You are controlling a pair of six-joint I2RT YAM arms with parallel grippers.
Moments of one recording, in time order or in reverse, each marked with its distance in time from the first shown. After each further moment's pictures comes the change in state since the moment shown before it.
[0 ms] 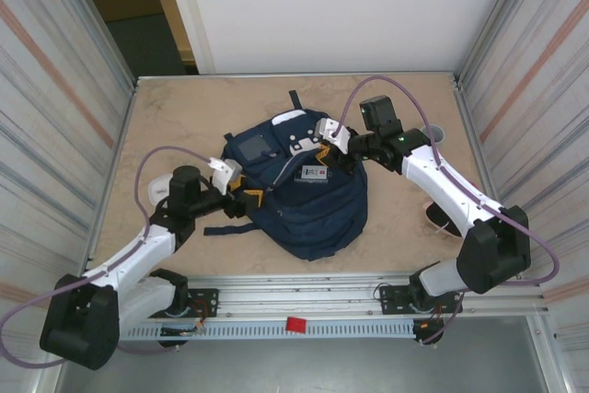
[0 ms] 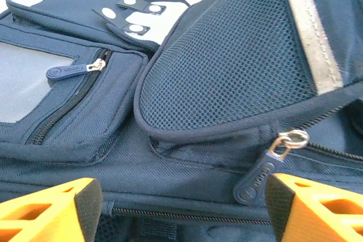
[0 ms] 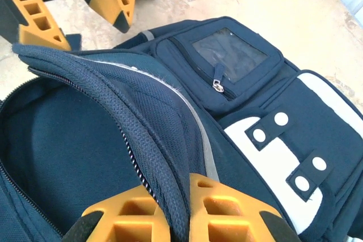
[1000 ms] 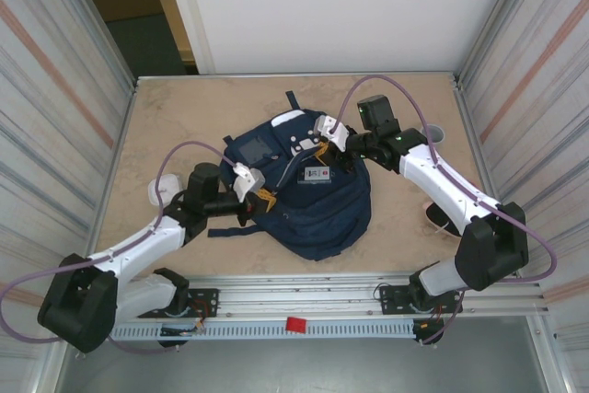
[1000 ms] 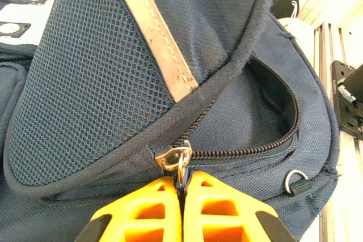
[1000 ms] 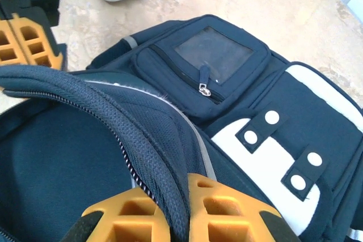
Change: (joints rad) left arm -0.166 0.076 0.080 -0.089 0.090 0.111; right arm 0.007 0.020 0.001 0.040 0.045 0.069
